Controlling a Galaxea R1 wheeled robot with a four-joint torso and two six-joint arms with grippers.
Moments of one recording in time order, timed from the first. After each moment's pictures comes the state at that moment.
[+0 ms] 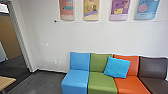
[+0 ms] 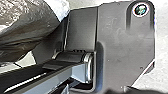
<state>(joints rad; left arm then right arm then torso) 1.39 3.04 -2.71 -0.06 0.21 0.00 -1.50 3.01 -2.66 0.17 -0.14 -0.11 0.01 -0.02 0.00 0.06</state>
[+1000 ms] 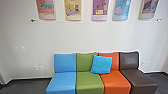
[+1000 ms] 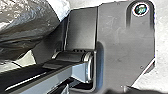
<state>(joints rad) 1.38 3.04 -2.71 -0.06 0.21 0.00 -1.51 3.01 -2.66 0.17 -0.13 -0.11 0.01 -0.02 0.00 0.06</state>
